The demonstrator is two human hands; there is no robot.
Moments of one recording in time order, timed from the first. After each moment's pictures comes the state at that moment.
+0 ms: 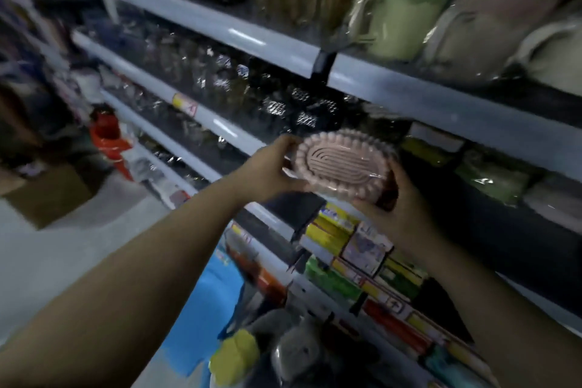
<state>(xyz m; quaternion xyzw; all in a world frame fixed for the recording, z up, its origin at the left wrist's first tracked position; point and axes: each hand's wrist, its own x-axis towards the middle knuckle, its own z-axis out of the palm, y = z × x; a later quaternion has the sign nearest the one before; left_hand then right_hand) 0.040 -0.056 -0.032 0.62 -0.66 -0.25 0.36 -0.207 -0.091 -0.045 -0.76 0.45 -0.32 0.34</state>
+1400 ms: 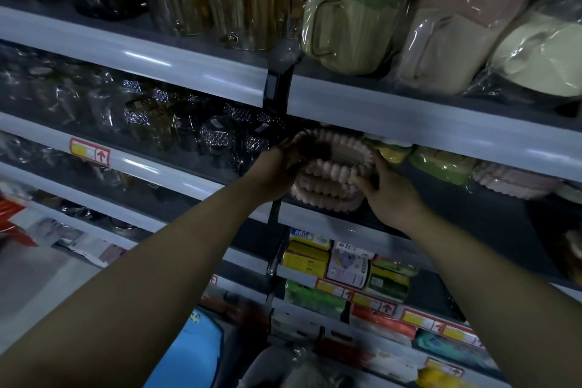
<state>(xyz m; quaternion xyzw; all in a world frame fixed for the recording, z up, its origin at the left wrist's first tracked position) 0.029 -0.195 -0.054 0.52 -0.78 -0.18 0.30 -0.189 -0.160 -0.030 -0.71 0.64 -0.21 0.20</state>
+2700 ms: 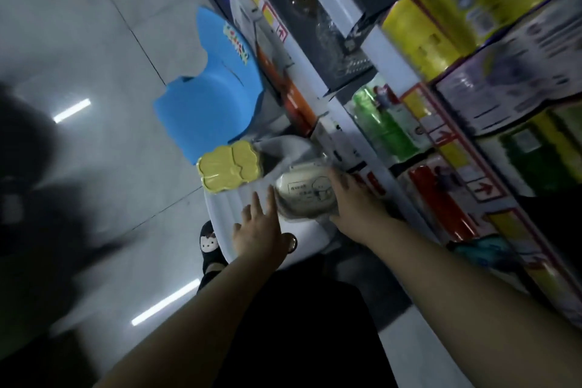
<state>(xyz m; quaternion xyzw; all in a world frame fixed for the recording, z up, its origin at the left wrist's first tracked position) -0.129 0.125 -0.434 0.87 -0.30 -0.39 -0.02 -0.224 -0.033 -0.426 -0.85 0.33 0.31 0.26</state>
